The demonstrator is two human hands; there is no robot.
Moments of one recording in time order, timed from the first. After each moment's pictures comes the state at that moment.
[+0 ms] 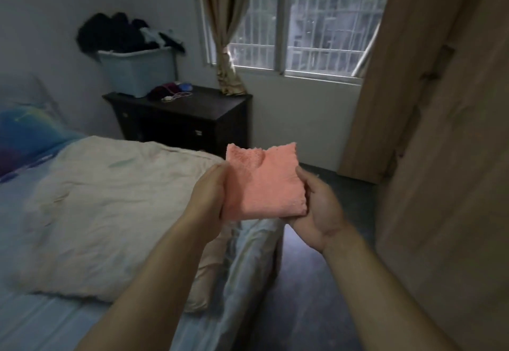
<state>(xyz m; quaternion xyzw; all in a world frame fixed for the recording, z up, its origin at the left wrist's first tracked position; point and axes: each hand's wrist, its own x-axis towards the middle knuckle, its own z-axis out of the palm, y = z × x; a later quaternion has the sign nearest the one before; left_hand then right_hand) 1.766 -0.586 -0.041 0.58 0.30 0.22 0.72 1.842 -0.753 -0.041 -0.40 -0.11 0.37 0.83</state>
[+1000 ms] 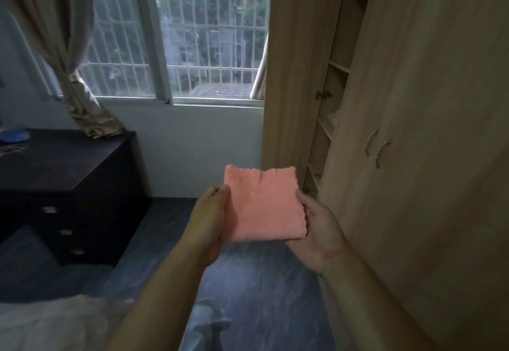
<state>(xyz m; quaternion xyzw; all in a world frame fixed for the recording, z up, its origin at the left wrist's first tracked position) 2.257 -0.569 -0.052 0.65 0.14 0.05 0.74 2.254 -0.760 -0.045 -0.38 0.00 0.18 0.91</state>
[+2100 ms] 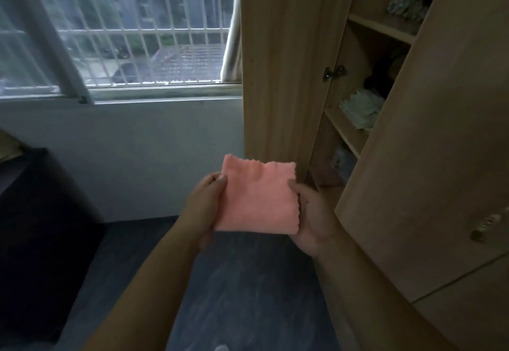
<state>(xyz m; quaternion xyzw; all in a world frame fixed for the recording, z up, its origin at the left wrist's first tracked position) 2.803 -0.562 -0.117 0.68 0.11 -0.06 0.73 2.783 -0.763 -0.119 -0.46 0.09 0.13 0.87</state>
